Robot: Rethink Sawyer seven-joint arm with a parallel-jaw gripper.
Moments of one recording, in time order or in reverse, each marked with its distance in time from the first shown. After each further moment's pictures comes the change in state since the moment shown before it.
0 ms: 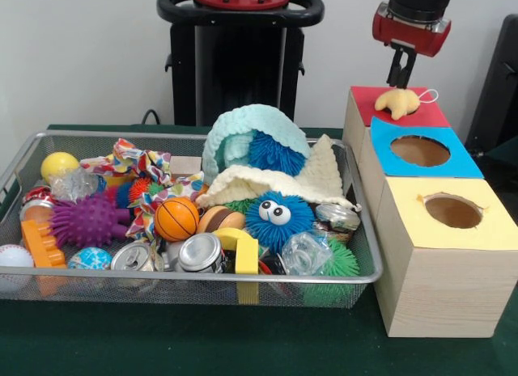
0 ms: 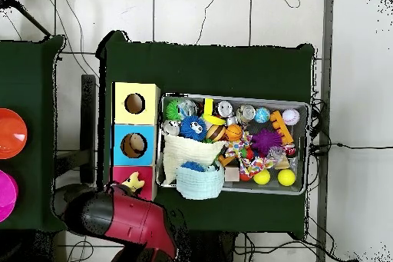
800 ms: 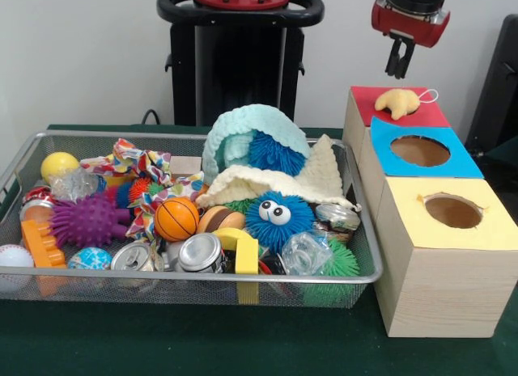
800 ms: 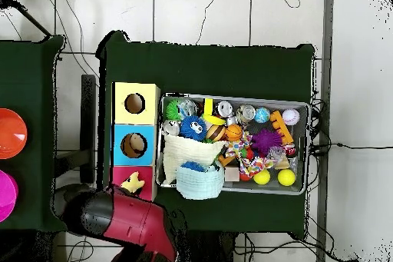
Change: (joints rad) arm 0.023 -0.002 -0.042 -0.024 0.000 0.104 0.000
